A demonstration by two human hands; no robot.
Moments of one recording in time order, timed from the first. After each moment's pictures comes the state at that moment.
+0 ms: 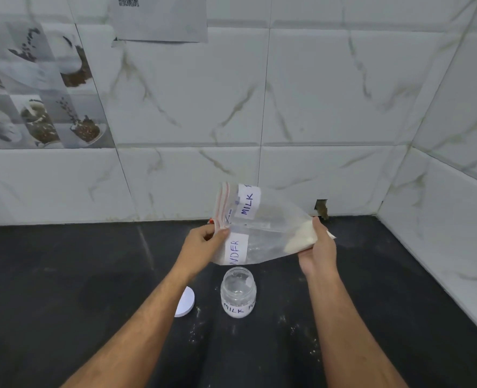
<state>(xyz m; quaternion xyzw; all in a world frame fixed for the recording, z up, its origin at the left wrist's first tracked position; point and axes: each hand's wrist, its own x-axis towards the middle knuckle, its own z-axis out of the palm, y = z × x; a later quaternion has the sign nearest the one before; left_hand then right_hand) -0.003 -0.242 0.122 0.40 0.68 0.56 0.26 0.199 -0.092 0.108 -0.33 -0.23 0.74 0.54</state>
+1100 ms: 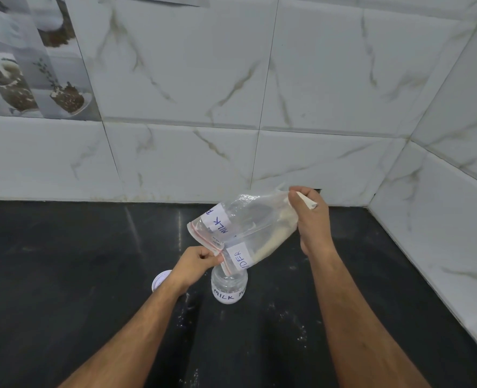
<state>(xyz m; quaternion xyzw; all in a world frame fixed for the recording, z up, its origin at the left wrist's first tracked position) -0.009 -0.246 0.039 0.35 0.70 0.48 0.40 0.191 -0.092 0.145 -0.32 -0.57 0.57 0.50</state>
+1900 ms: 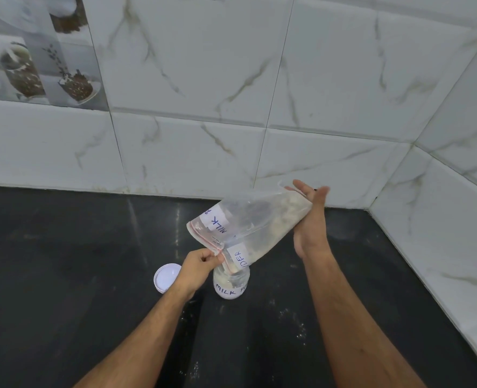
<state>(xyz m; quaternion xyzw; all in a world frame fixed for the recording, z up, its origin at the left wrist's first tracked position) 0.005 -0.250 0.012 0.31 0.66 0.56 0.38 0.180 -0.121 0.154 -0.31 -0.54 0.62 0.47</state>
